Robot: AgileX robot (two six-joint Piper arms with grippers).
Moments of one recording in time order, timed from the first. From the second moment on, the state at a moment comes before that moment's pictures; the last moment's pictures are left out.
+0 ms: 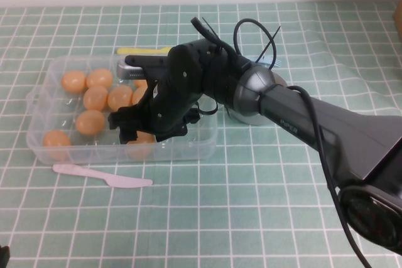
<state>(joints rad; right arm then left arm) 0.77 2.38 -2.19 0.26 0.93 0.34 -0.15 -0.01 0.03 0.02 0.37 0.08</state>
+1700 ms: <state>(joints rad) 0.75 2.40 -2.20 0.31 0.90 0.32 -0.15 -0.01 0.03 0.02 0.37 0.08</state>
